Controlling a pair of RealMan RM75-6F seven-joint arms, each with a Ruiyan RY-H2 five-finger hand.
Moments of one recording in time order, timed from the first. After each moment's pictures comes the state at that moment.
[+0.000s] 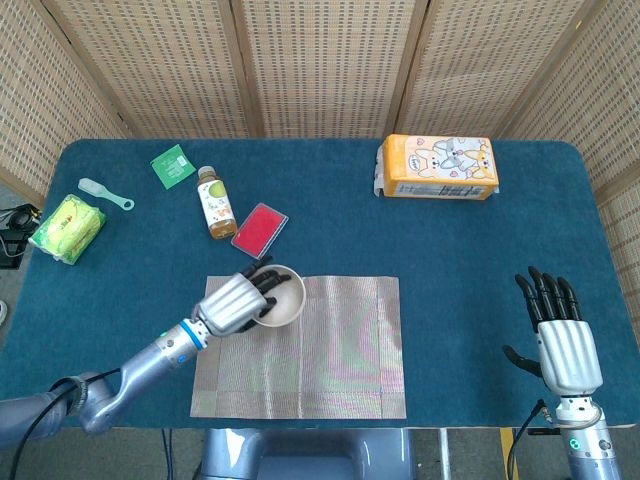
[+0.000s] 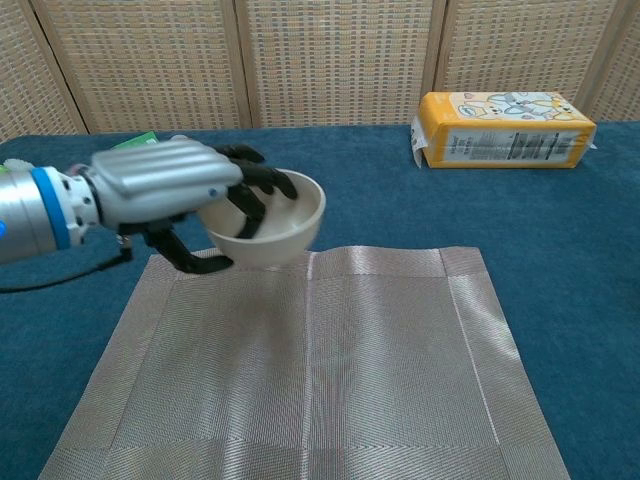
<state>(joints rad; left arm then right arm) -0.79 -1.48 -0.06 -1.52 1.61 0.90 0.24 0.11 -1.19 0.10 -1.74 -1.54 1.53 -0.19</state>
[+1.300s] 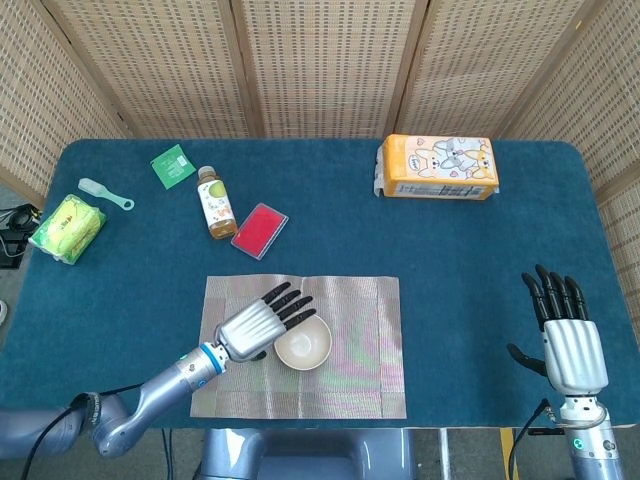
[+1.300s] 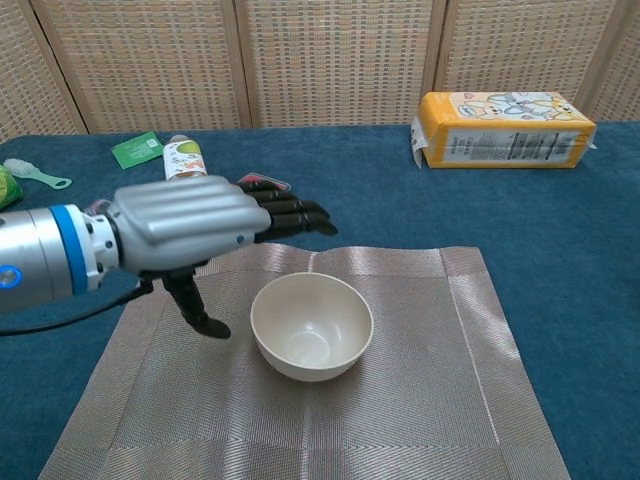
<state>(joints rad) -0.79 -1.48 -0.04 -1.67 1.45 0.90 0.50 0.11 -1.18 0.11 -1.75 -1.52 1.54 -0.19</state>
